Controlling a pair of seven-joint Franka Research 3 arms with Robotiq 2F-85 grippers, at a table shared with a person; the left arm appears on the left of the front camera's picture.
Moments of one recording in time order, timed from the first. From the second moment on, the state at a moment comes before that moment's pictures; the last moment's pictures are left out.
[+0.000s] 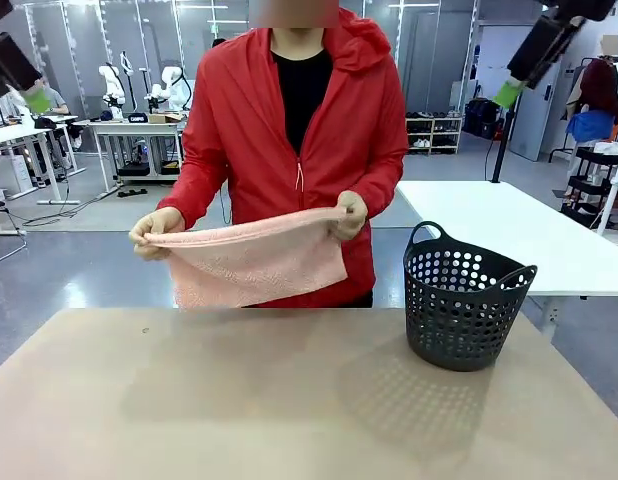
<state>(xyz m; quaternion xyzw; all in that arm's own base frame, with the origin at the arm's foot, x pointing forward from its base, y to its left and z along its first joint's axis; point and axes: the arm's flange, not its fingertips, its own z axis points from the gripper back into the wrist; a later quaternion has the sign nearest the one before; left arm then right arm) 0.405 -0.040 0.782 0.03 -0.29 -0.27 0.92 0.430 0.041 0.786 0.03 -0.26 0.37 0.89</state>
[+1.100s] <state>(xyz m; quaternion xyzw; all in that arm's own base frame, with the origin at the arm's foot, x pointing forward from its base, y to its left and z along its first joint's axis) 0.403 -0.042 0.779 0.02 -0.30 -0.26 0.92 0.427 0.039 0.778 0.03 -0.27 0.34 0.90</state>
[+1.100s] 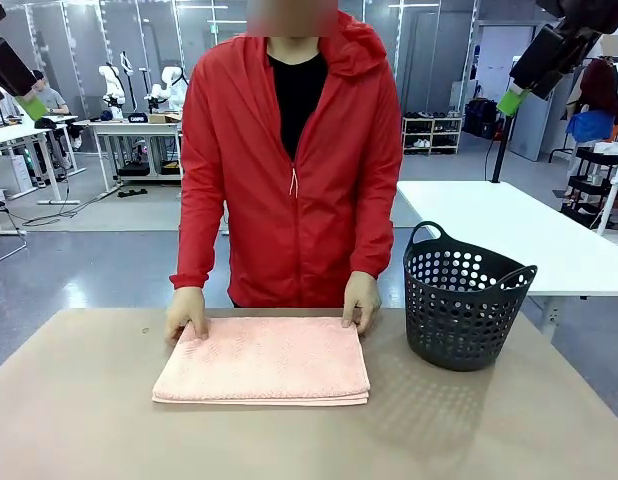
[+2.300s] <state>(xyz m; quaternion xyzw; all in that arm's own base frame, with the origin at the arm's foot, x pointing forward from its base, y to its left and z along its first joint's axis) 0.403 -0.042 0.779 0.02 -0.30 -0.26 0.92 0.427 0.039 0.778 0.03 -0.27 0.34 0.90</state>
